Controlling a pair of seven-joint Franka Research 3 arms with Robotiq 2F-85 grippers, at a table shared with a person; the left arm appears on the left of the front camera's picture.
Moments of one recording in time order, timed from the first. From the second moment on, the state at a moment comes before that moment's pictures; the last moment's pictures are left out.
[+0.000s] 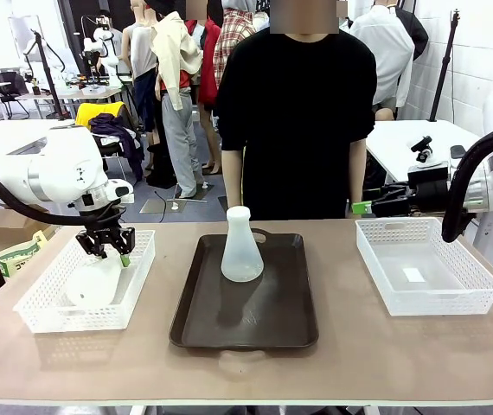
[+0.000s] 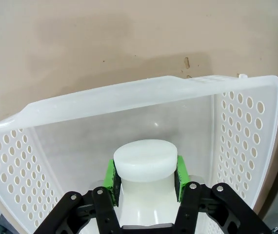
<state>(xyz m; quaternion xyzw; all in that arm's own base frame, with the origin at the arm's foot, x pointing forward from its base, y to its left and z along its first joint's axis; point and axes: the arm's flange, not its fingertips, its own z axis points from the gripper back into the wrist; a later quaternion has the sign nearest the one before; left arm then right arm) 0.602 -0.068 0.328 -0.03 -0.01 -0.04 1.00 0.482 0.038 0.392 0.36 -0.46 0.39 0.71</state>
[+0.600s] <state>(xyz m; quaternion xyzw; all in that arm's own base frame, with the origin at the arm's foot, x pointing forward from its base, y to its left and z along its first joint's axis) 0.602 -0.068 0.328 -0.03 -0.01 -0.04 1.00 0.482 0.038 0.392 0.36 -0.46 0.39 0.71</state>
